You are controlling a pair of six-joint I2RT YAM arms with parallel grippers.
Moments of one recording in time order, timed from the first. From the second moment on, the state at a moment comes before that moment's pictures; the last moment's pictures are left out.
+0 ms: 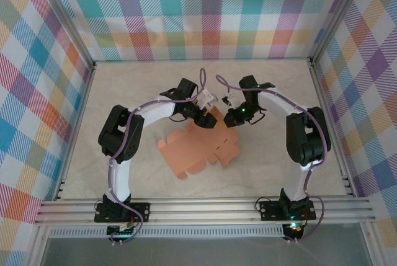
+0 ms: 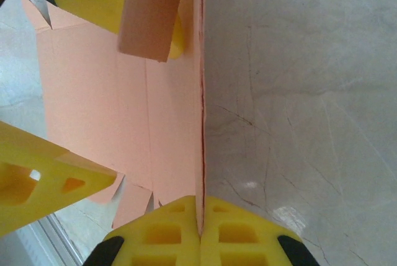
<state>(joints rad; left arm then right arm) -0.54 2.02 1.42 -0.39 0.78 0.18 0.36 1.86 1.36 -0.89 -0.60 -0.16</state>
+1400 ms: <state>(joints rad) -0.50 1.98 1.37 -0.11 0.75 -0.08 0.36 1.86 1.38 -0.90 -0.52 -0.12</state>
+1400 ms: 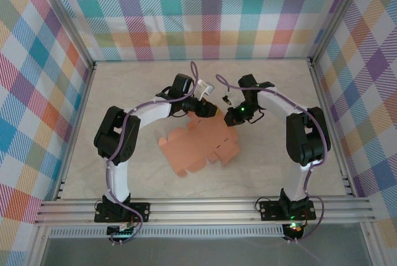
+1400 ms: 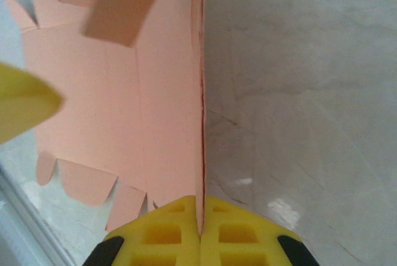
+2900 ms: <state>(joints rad) -0.25 1.58 0.97 -0.05 0.32 -0.46 0.72 1.67 1.13 -0.53 0.66 -0.48</state>
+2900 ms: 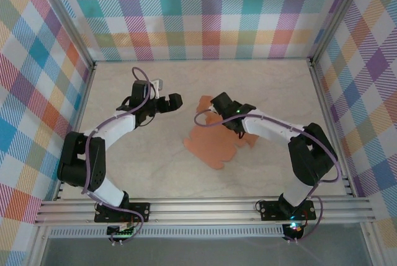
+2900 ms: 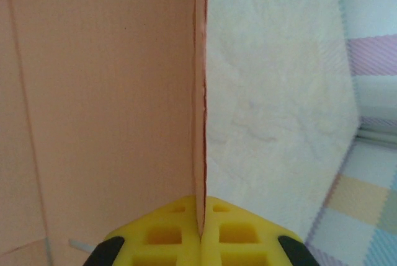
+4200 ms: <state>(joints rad) -0.20 1.73 0.92 0.07 0.32 -0.54 1.03 1.55 0.63 0.42 0.96 -0.96</state>
